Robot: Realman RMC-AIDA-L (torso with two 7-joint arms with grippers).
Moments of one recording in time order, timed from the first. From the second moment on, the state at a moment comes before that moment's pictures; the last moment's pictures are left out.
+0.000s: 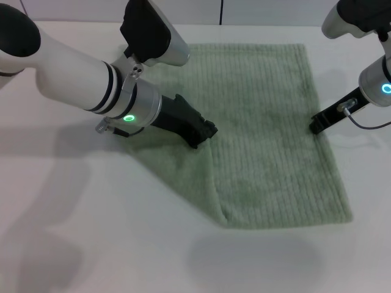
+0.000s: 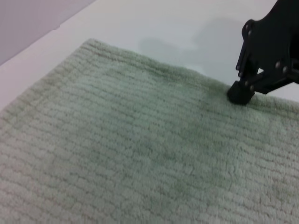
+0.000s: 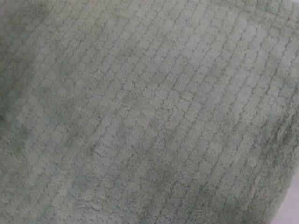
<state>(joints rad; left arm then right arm) -0.76 -2.06 -1.61 -0.74 2.06 -0.95 1.18 0.91 2.00 -1.22 -0.63 -2.62 -1.16 2.54</state>
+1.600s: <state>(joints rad) -0.61 -2.05 -1.85 -1.03 2.25 -1.32 1.17 0.92 2.01 -1.22 -0.63 -2.64 -1.17 2.54</state>
